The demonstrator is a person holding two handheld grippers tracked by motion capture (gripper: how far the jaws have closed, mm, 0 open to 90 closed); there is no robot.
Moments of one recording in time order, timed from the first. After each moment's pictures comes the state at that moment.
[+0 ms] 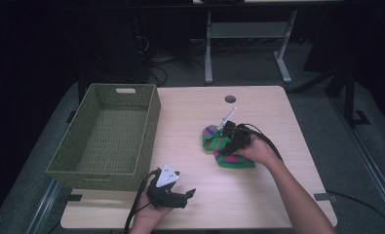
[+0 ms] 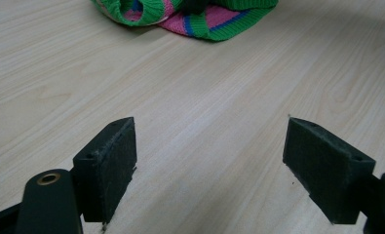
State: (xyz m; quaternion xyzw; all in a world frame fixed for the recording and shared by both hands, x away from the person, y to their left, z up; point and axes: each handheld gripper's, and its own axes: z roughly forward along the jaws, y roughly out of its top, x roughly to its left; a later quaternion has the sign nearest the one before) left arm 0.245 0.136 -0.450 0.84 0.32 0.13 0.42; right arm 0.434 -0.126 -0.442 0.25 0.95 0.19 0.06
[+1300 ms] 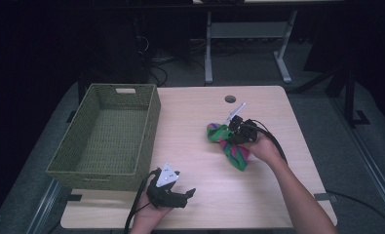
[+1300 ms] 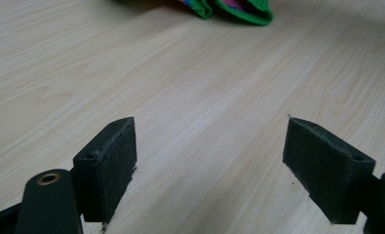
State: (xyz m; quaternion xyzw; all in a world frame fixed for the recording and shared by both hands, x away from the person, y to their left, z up) left arm 0.246 0.136 -0.450 0.84 0.32 0.13 0.42; right arm 0.432 -0.145 -0.421 0.28 0.93 0.22 0.10
